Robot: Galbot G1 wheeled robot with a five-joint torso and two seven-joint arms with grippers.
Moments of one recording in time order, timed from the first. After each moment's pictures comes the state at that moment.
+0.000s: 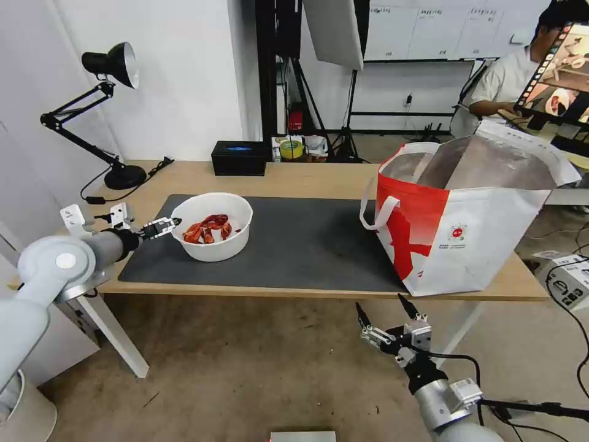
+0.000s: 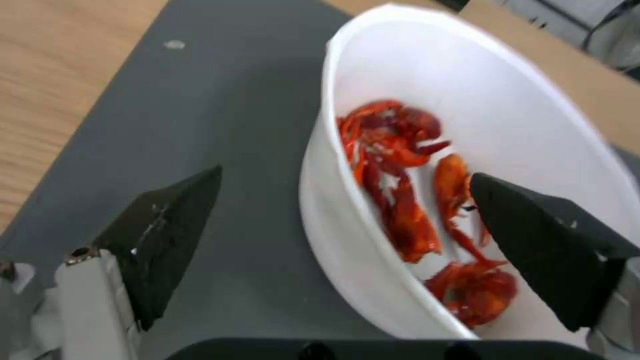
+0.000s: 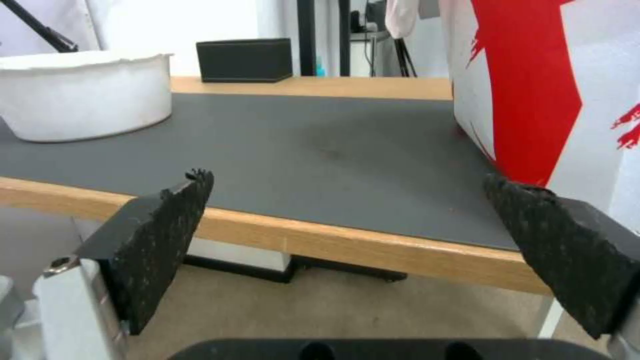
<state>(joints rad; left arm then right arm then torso) 0.80 -0.64 -0.33 -1.76 -1.59 0.62 -0.51 -1.67 1.00 0.32 2.12 0.37 0.19 0.17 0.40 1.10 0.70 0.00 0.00</state>
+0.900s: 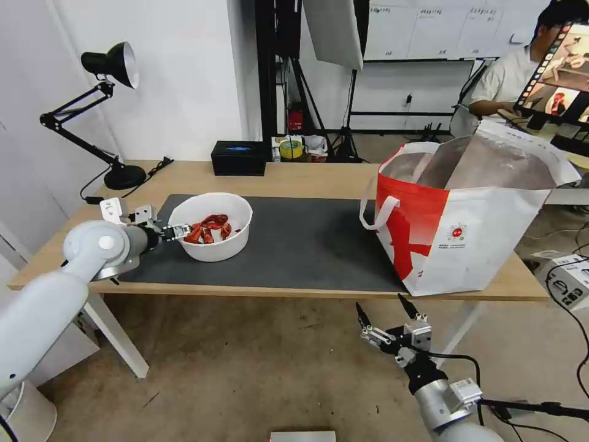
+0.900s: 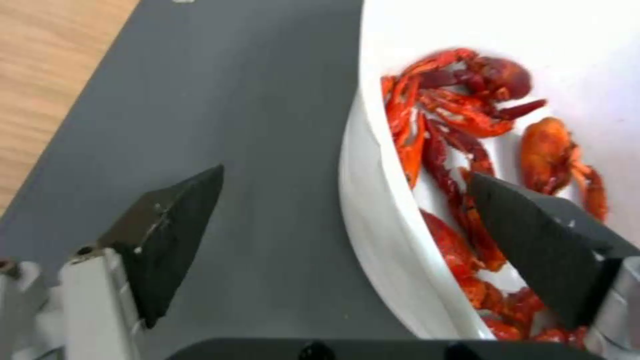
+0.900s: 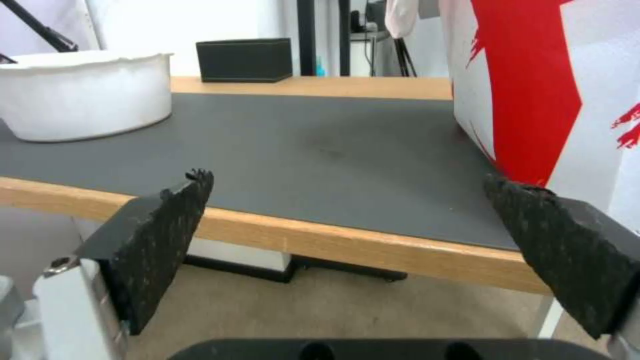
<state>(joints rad) 0.61 -0.68 -0.12 -1.66 -1.58 0.70 -0.65 -1.67 1.00 0.32 2.12 0.37 0.19 0.17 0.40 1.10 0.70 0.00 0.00</state>
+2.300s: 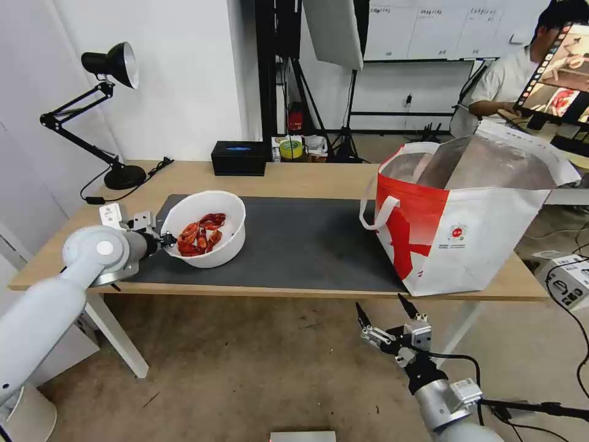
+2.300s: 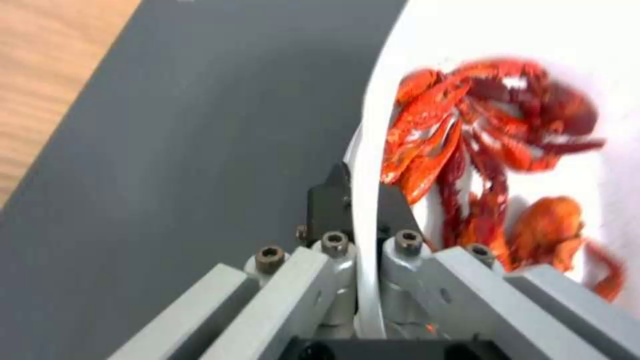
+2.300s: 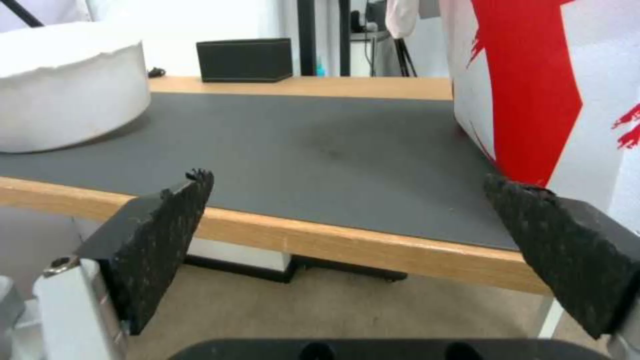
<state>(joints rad) 0.66 -0.67 -0.17 -1.73 -1.60 0.68 -0.68 -1.67 1.00 0.32 2.12 0.37 0.19 0.17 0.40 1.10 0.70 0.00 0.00</state>
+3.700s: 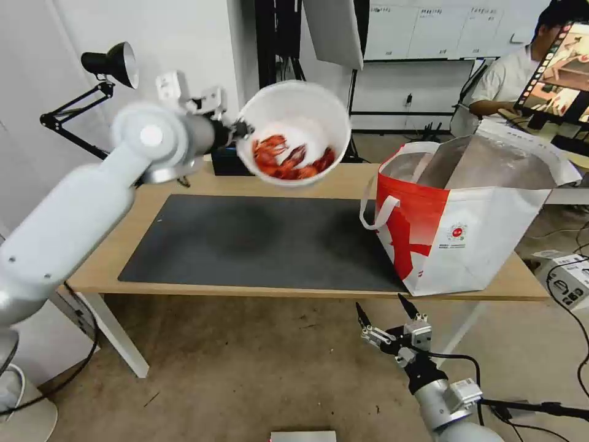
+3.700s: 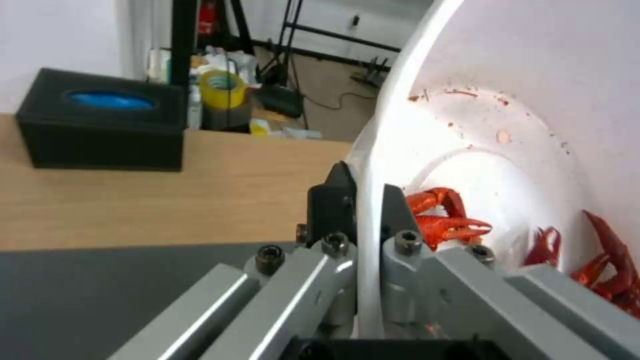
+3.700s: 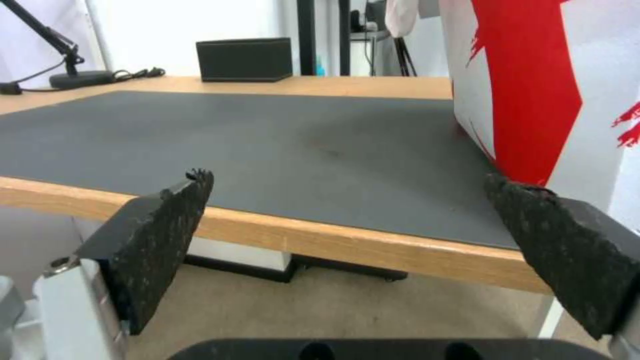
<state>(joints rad) -0.03 -0.86 0.23 -1.74 -1.77 0.60 -0.73 -1.67 1.00 0.32 2.12 0.37 0.19 0.17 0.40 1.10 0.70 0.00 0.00</state>
